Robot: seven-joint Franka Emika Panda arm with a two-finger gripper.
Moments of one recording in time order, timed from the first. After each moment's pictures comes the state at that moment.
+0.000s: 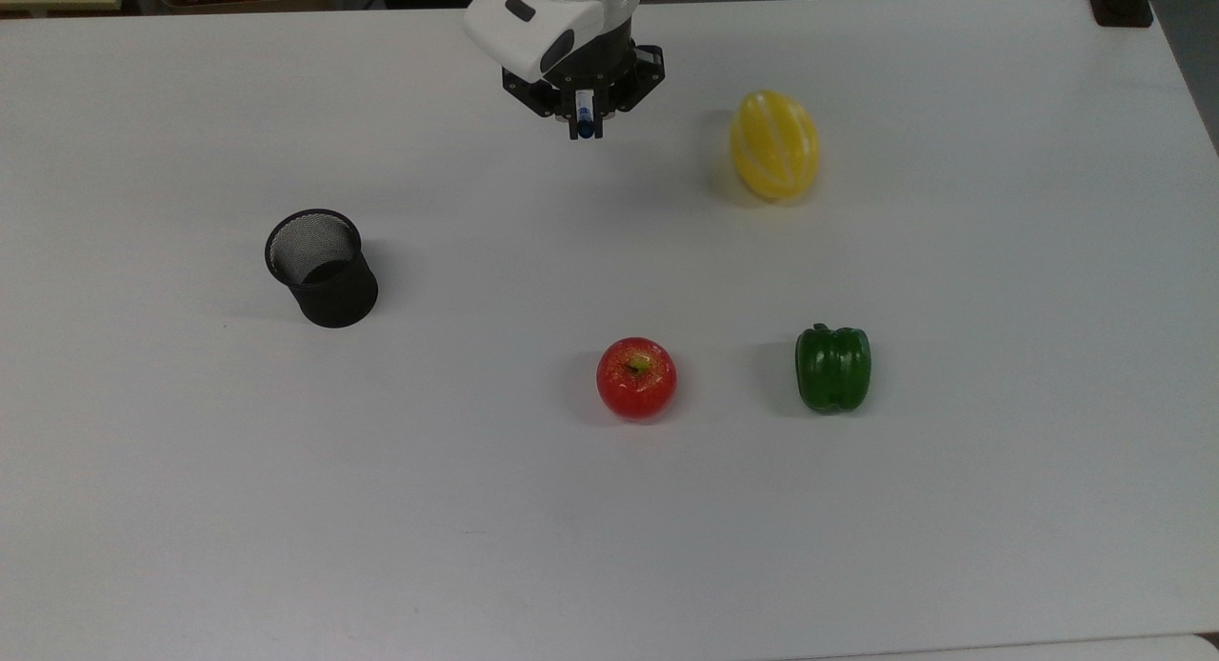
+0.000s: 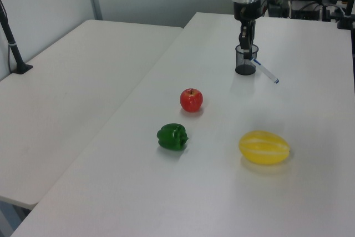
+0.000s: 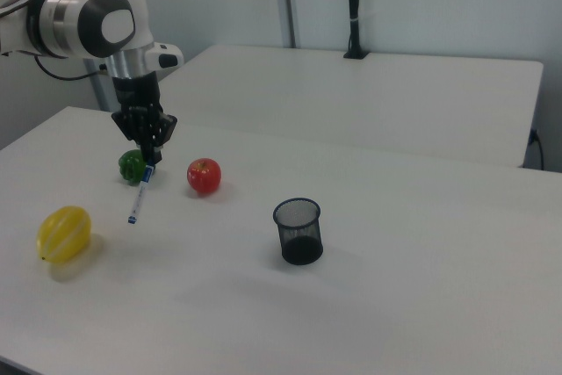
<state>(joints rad) 0.07 0.23 0.13 -1.56 -0.02 1.71 0.07</state>
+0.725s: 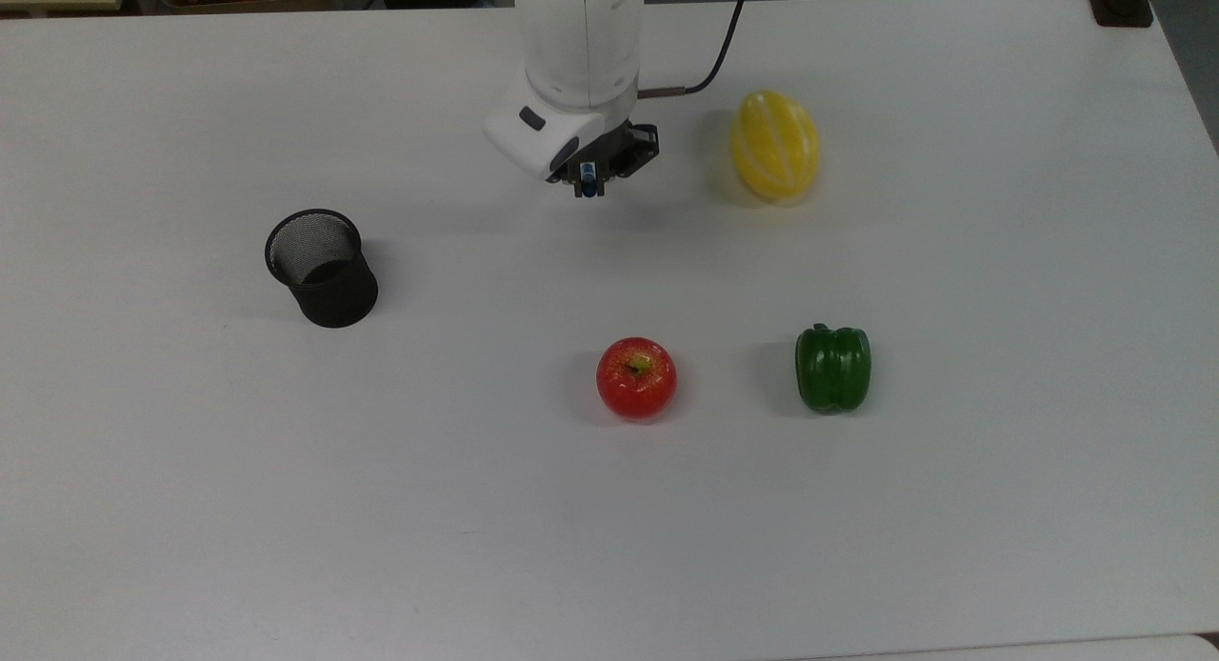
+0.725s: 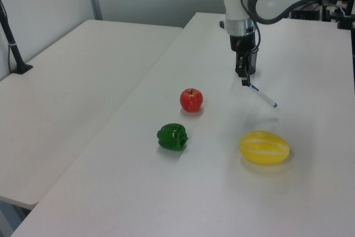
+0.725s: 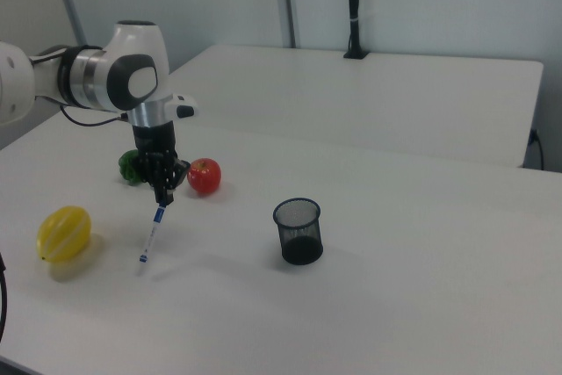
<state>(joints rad) 0.07 0.32 0.13 -1.68 -0.02 1.87 0.07</state>
